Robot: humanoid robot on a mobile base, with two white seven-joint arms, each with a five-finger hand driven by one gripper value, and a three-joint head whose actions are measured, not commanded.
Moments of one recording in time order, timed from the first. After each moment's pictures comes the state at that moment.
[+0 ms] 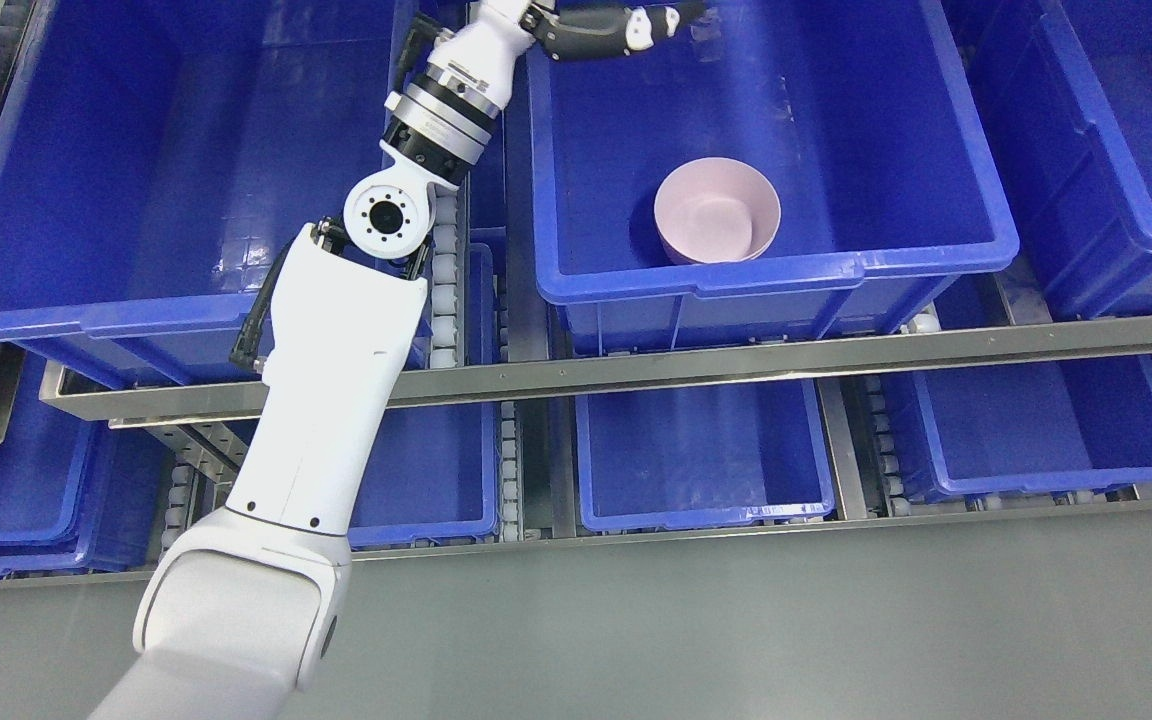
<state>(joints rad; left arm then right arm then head) -0.96 0.00 -0.28 -1.11 -0.06 -0.48 -0.06 0.04 0.00 0.00 0.00 0.00 -0.25 0.00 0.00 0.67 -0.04</state>
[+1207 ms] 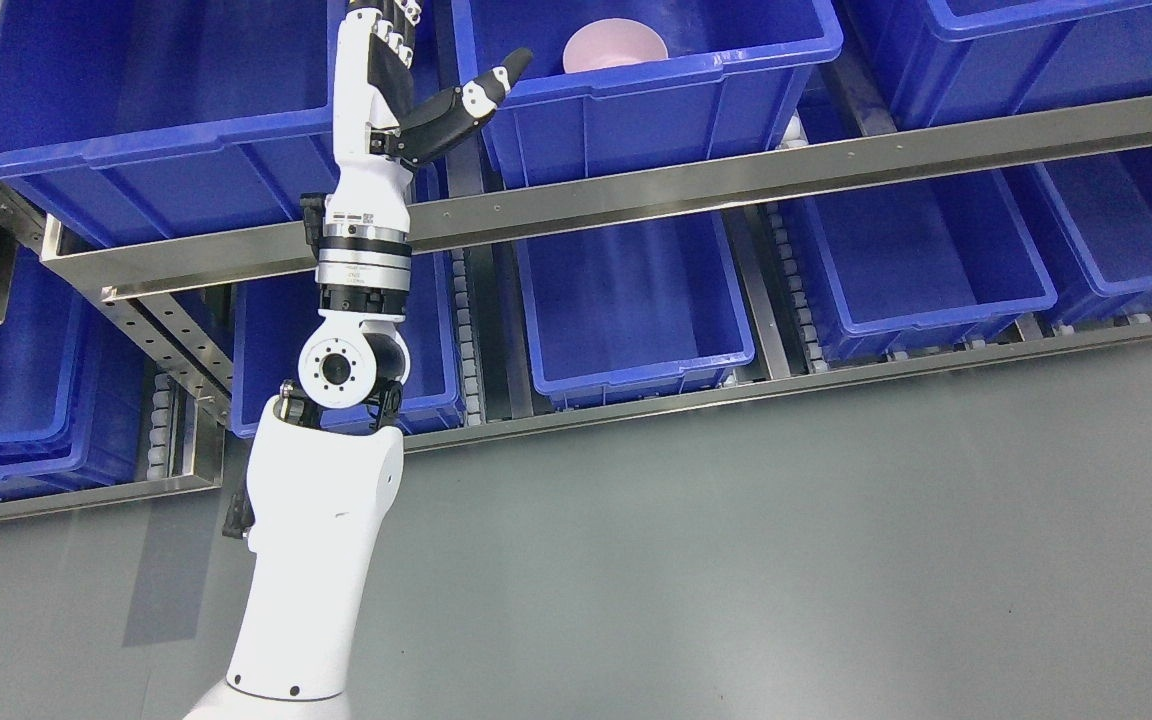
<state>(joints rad) -0.62 0.00 -0.15 -1.48 0.09 -0.24 0.07 0.04 0.00 0.00 0.00 0.00 -0.25 0.00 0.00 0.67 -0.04</state>
